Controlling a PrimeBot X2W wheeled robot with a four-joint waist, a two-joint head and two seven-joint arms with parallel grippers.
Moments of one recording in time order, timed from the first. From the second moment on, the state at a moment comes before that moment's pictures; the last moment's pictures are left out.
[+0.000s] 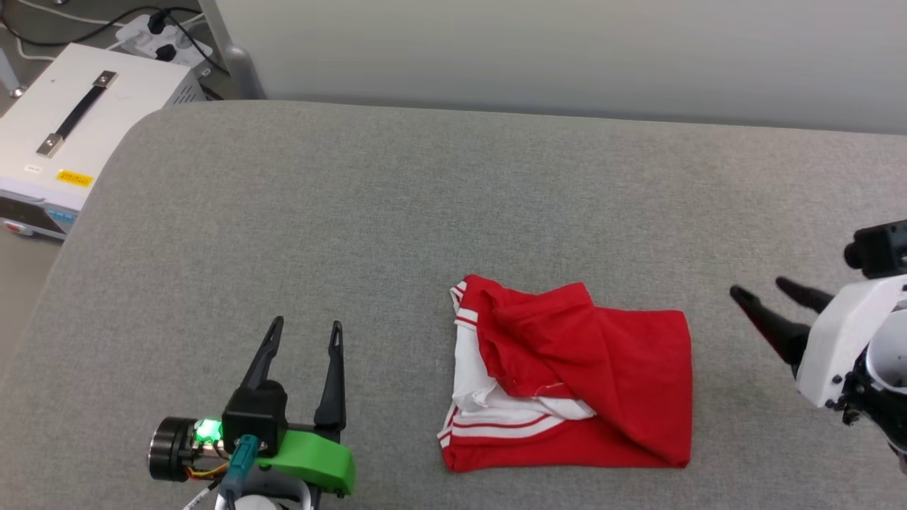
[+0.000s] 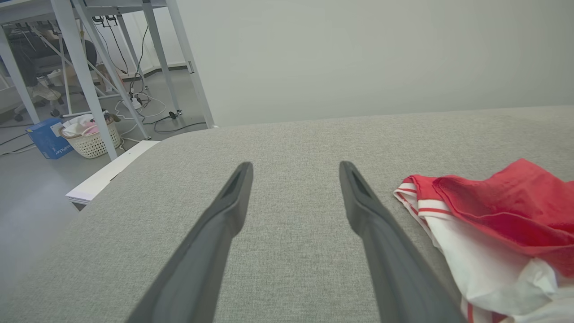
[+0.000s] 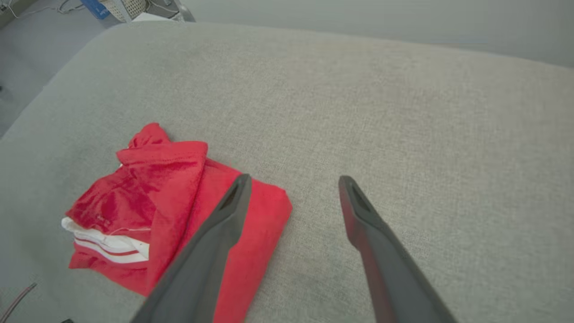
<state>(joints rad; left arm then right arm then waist) -0.02 0.10 -0.14 0.10 -0.04 0.01 -0.26 -0.24 -0.50 0.17 0.00 0.71 0.13 0.53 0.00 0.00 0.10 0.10</state>
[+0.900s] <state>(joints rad) -0.11 0.08 -0.16 0.12 -0.04 0.00 -0.26 -0.30 -0.49 0.45 0.28 0.84 0.13 0.63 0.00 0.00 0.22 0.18</state>
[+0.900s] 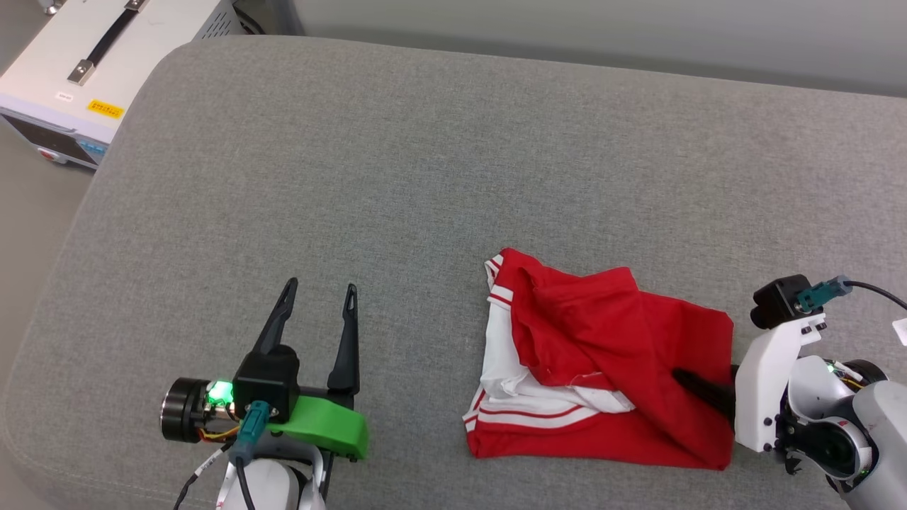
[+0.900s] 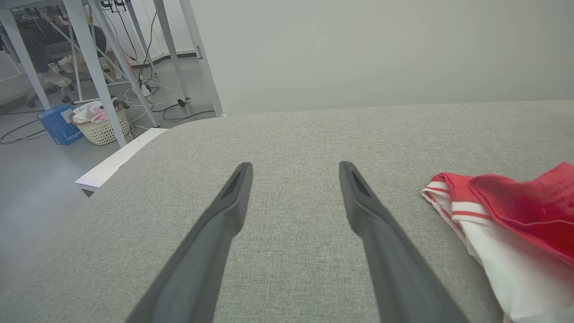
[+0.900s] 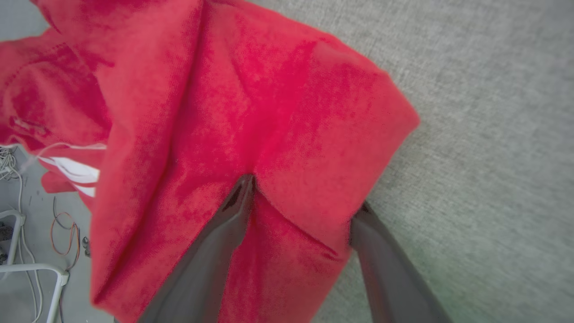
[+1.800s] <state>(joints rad) -0.05 0.08 -0.13 0.10 -0.04 0.01 -0.26 -0.44 -0.76 0.48 0.08 0.76 0.13 0.41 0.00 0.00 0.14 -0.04</state>
